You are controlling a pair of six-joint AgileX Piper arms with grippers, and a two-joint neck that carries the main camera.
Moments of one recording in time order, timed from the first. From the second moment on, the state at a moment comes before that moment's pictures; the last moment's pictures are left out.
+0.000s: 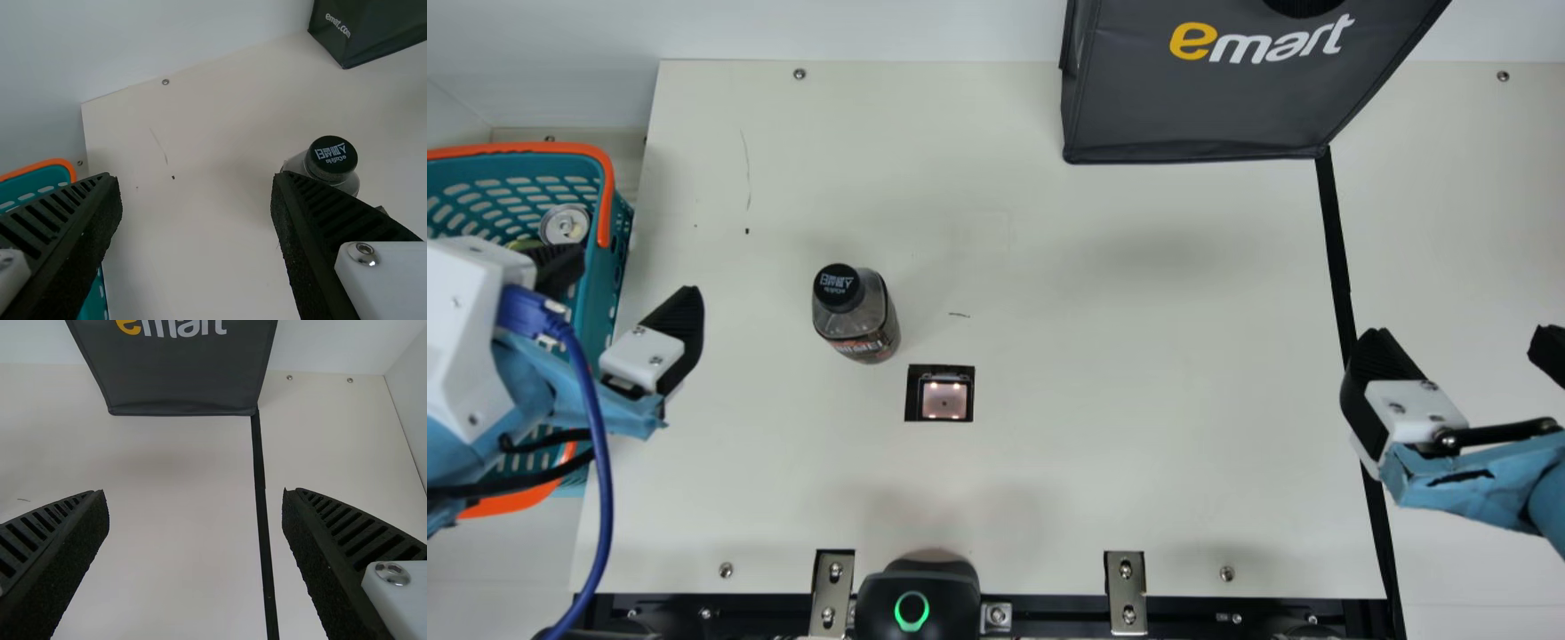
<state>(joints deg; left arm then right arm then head) -6.9 47.1 -48.8 -14.2 43.5 22.7 0.7 42.6 -69.8 -0.8 69.7 -2.2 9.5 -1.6</state>
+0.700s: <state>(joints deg) -23.8 52.3 -47.7 7.5 36.4 -4.9 0.7 42.6 -69.8 -0.8 69.7 -2.2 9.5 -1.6</state>
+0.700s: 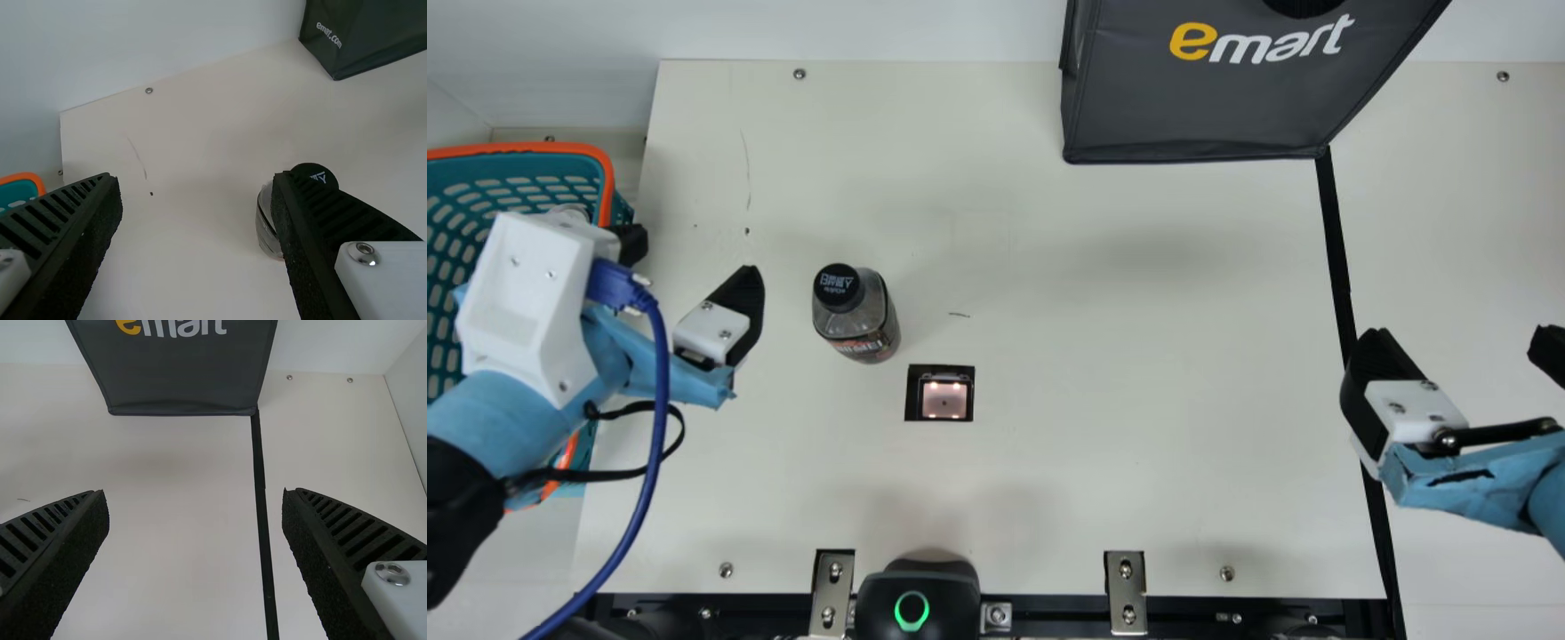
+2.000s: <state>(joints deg) -55.4 62.6 -49.1 45.2 48.0 -63.9 0.7 42.6 -69.8 -0.8 69.7 -2.2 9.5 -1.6</state>
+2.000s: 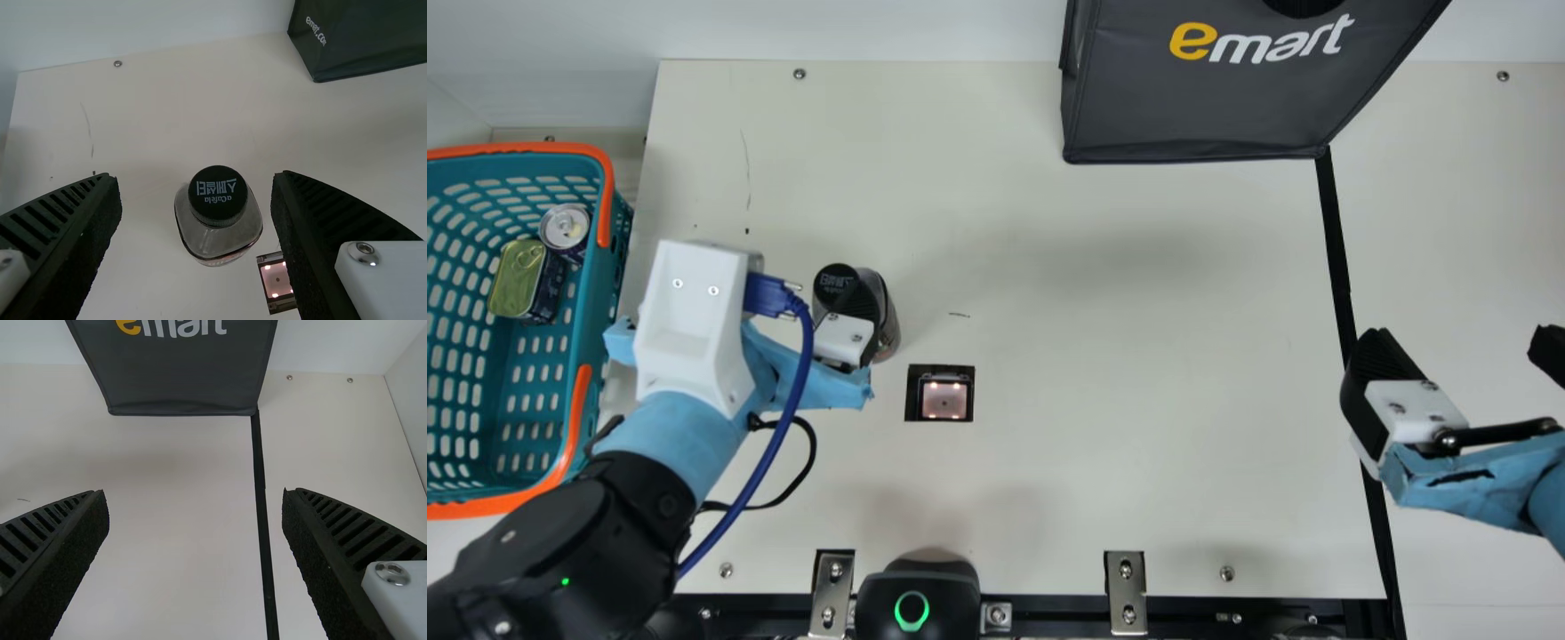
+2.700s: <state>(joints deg) -52.4 67.7 -48.2 43.5 42.5 -64.5 0.7 42.6 -69.8 -0.8 69.7 -2.2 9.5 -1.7</state>
